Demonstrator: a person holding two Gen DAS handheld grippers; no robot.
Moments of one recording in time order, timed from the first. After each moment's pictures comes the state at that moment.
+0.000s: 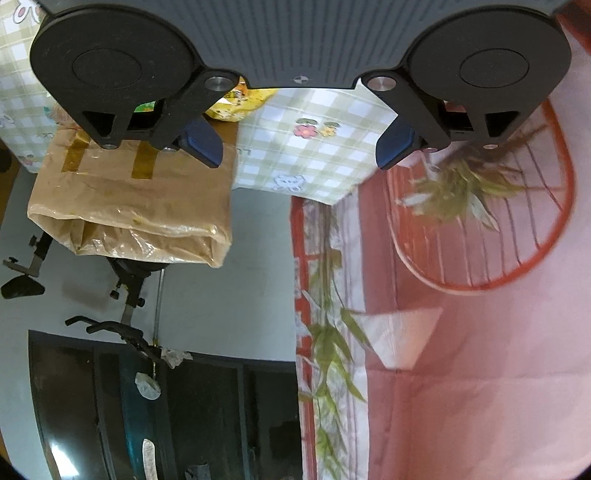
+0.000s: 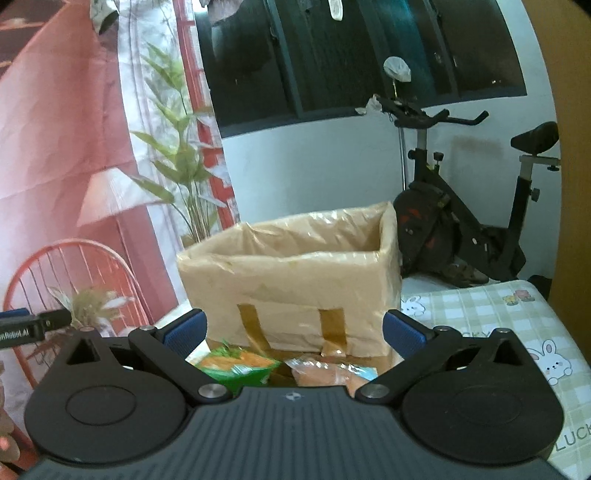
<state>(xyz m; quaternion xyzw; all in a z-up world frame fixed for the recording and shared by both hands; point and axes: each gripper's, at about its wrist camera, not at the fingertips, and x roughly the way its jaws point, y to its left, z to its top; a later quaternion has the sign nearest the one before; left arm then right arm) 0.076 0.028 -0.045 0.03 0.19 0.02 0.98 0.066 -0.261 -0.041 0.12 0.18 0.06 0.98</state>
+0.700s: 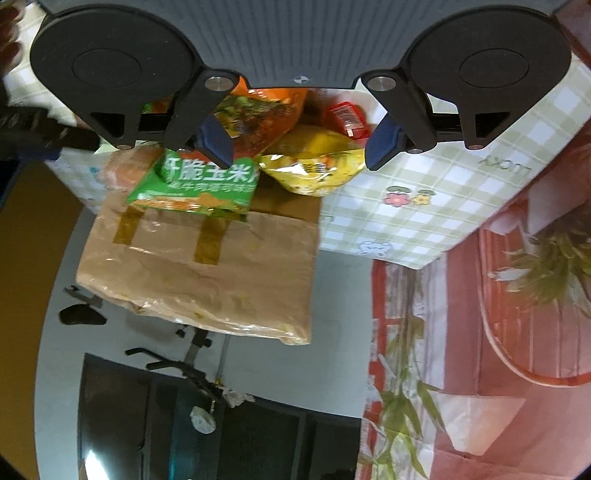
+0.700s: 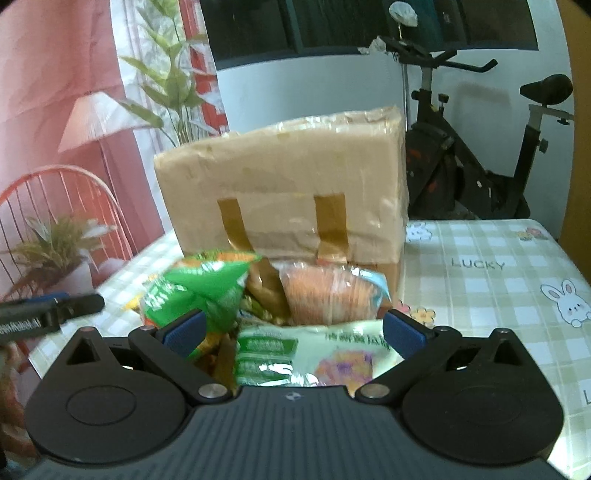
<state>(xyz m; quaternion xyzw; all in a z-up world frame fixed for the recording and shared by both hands) 0.098 0.018 -0.127 -0.02 0.25 -0.11 0.96 0.090 -0.243 -0.112 0.09 0.27 0.06 0.96</state>
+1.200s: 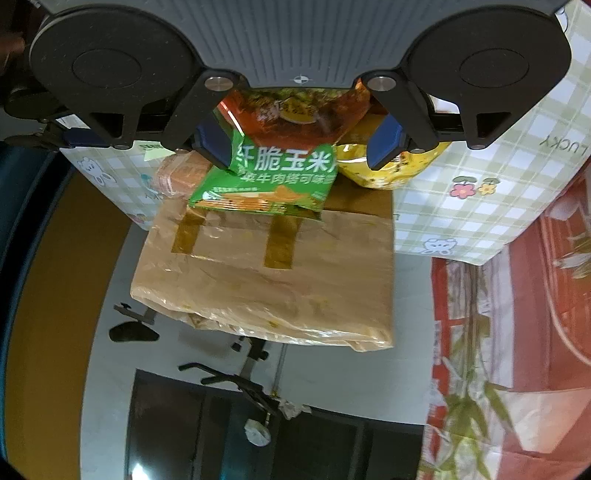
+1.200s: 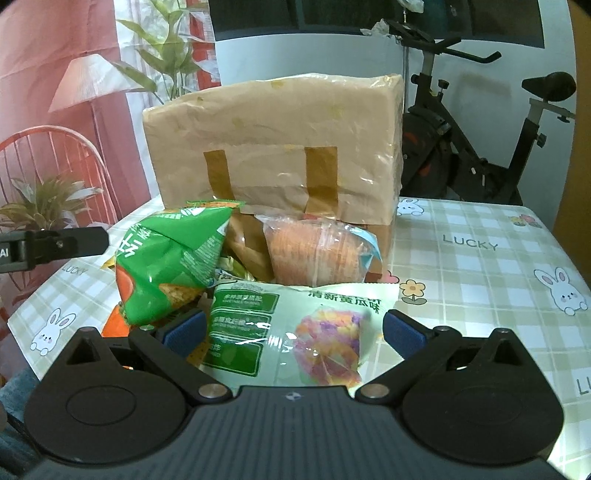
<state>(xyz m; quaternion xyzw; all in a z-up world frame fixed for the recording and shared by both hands) 0.117 -0.022 -0.129 0.00 0.26 -0.20 0.95 0.091 -0.243 -0.136 0.07 0.30 0.05 0.95</state>
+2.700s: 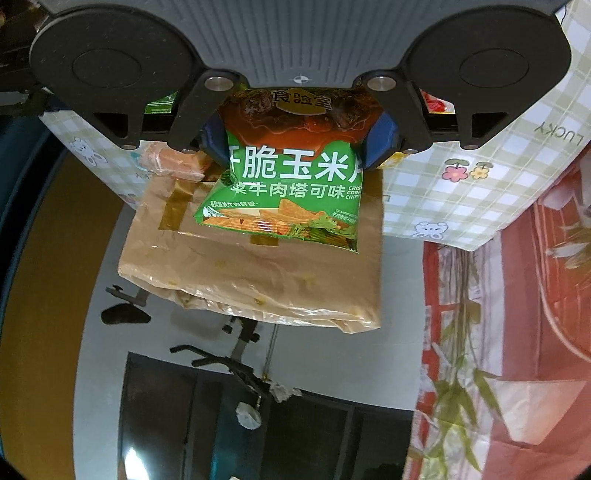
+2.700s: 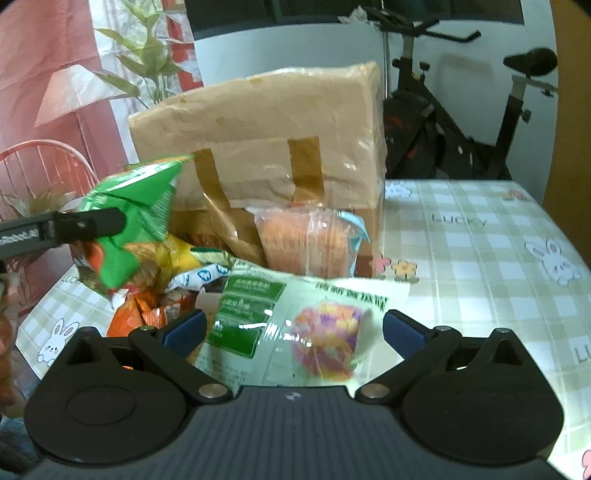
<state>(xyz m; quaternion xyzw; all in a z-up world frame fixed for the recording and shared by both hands) 0.121 -0.013 -0.124 -0.02 0.23 -0.18 0.96 0.083 -0.246 -0.134 0.11 0.32 0.03 0.94</state>
